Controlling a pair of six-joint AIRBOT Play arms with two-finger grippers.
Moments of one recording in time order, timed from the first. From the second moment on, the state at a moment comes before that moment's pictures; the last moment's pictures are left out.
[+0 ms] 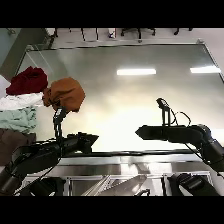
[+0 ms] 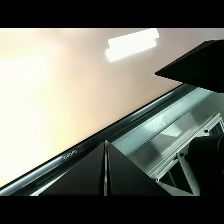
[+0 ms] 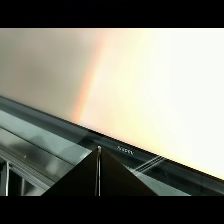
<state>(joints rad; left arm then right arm) -0.63 -0.55 0.60 -2.12 0.78 1.45 0.38 -0.77 0.64 2.20 -0.94 -1.47</state>
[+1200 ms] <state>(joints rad) -0.43 -0.60 0.64 -2.06 0.62 1.42 0.38 -0.77 0.64 2.21 -0.92 -1.47</state>
